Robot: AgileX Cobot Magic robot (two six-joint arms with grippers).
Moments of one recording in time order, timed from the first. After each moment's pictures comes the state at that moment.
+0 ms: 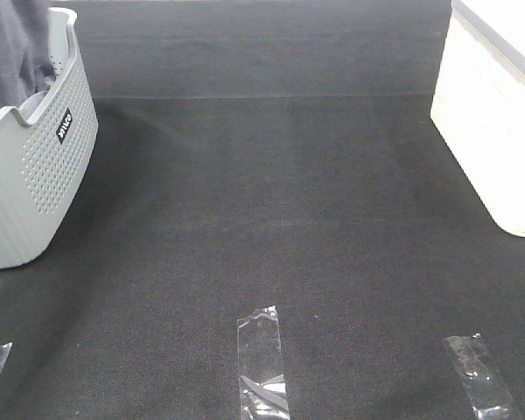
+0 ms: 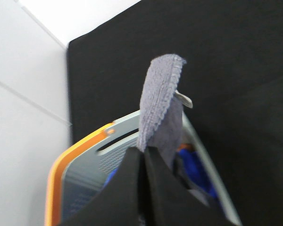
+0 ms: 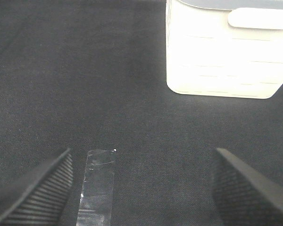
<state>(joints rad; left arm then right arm) -0.19 1.75 -1.95 0.26 0.85 0.20 0.04 -0.01 -0.51 0.08 1.07 -0.09</state>
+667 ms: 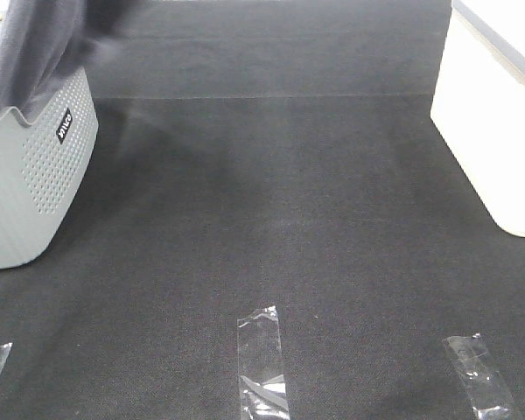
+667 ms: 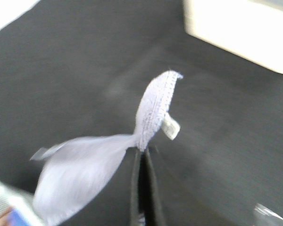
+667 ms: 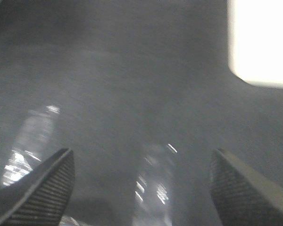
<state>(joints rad) -0.35 1.64 -1.95 -0.32 1.08 0.57 0.04 0.35 -0.51 0.35 0.92 -0.24</state>
